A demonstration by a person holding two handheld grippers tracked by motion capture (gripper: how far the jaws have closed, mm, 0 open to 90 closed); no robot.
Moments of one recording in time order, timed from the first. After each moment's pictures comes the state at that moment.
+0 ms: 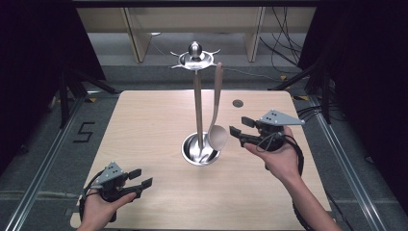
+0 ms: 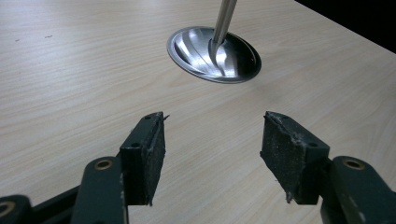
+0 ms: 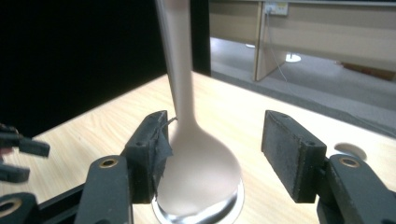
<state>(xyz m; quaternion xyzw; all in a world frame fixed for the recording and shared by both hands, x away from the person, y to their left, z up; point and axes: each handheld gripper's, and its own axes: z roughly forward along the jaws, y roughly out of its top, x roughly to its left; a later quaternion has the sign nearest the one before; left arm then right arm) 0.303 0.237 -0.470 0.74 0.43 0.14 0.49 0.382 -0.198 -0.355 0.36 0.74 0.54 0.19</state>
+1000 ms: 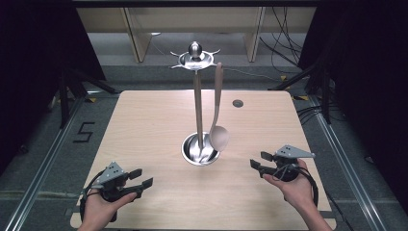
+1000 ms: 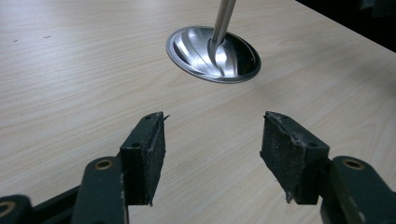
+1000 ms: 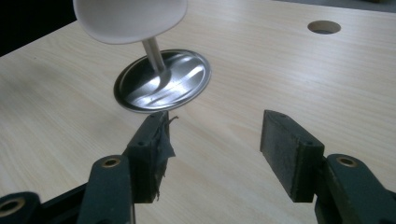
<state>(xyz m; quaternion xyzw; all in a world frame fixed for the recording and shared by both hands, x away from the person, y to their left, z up) 0.304 0.236 -0.470 0.74 0.43 0.14 0.49 0.352 -0.258 -0.450 0.42 0.76 0.47 0.15</state>
